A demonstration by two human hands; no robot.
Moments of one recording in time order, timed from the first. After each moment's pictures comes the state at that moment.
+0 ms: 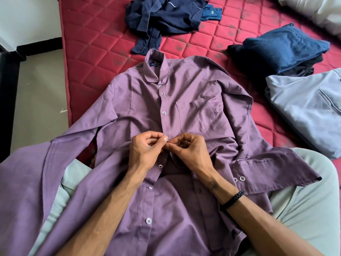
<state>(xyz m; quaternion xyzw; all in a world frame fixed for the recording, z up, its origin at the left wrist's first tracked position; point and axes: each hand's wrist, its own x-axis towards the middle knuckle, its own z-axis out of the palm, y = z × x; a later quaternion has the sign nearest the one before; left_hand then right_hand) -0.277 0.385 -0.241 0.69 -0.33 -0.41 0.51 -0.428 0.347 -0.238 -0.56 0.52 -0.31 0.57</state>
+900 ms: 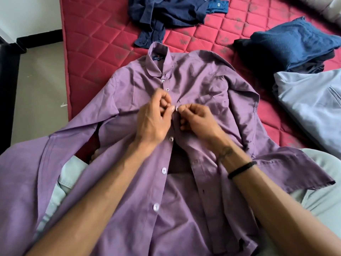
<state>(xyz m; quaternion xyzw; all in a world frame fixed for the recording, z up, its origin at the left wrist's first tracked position) -0.272 0.329 -0.202 0.66 -0.57 -0.14 0.46 -0.412 0.280 -0.211 -0.54 0.48 -0.31 0.61</state>
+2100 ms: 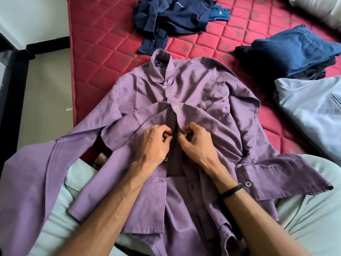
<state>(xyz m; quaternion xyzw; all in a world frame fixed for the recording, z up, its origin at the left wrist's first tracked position) -0.264 0.350 -0.267 0.72 -0.59 -0.17 0.32 -0.423 0.313 -0.241 -0.70 0.56 -0.26 0.35</state>
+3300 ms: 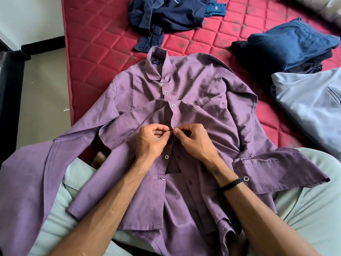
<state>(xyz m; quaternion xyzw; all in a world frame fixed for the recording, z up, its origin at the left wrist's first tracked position) -0.272 0.354 -0.259 0.72 -0.37 -0.36 0.46 -0.429 0.307 -0.245 -0.71 0.52 -0.24 0.42</state>
